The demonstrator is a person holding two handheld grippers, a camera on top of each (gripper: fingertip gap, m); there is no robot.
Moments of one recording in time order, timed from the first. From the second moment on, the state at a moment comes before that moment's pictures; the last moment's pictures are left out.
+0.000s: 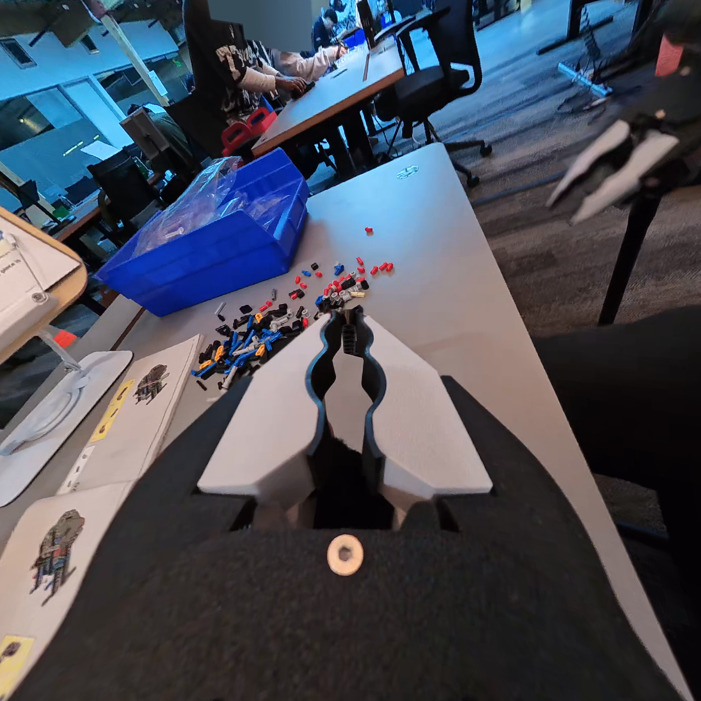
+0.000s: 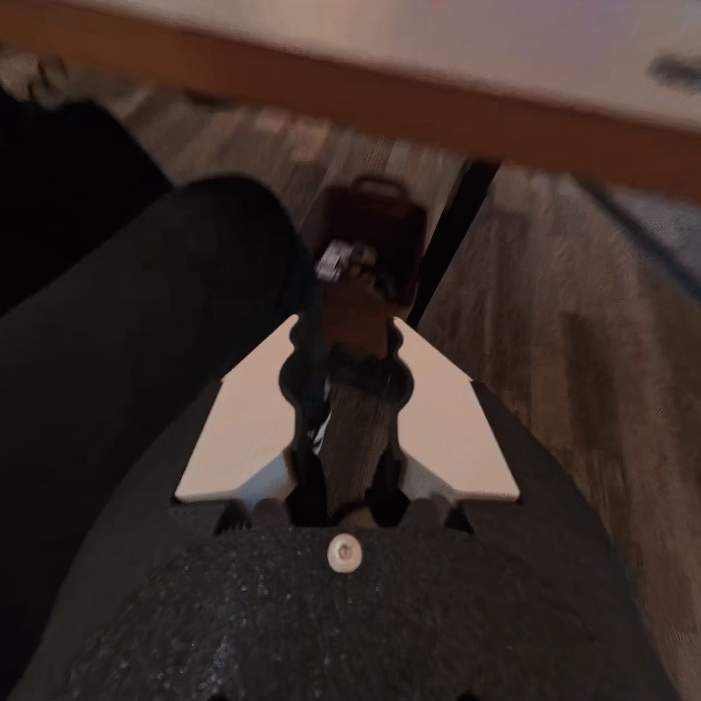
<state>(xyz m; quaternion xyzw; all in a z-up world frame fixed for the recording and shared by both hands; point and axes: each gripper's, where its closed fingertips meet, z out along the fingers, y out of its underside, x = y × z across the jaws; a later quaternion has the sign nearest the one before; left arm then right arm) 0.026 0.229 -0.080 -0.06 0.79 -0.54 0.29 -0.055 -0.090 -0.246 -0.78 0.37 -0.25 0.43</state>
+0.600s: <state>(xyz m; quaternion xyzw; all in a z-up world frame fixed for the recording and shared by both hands) 0.066 0.254 -0.100 -0.10 0.79 -0.50 0.35 -0.052 -0.119 -0.604 -0.74 0.50 -0.09 0.45</state>
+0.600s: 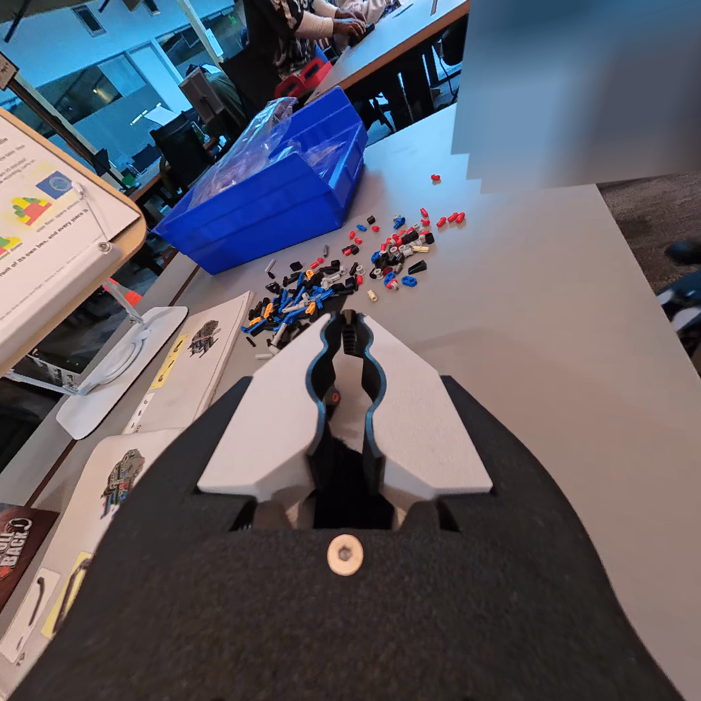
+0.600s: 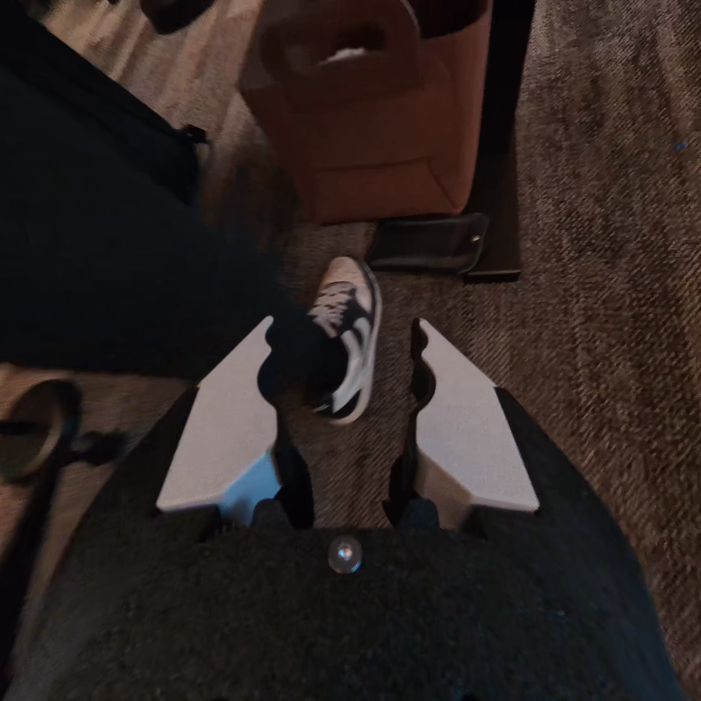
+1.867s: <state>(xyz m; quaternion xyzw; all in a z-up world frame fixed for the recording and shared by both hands) 0.112 0.384 -0.073 -0.39 0.61 -0.22 0.66 0.454 -0.300 -0.932 -0.74 0.53 -0.26 0.31</state>
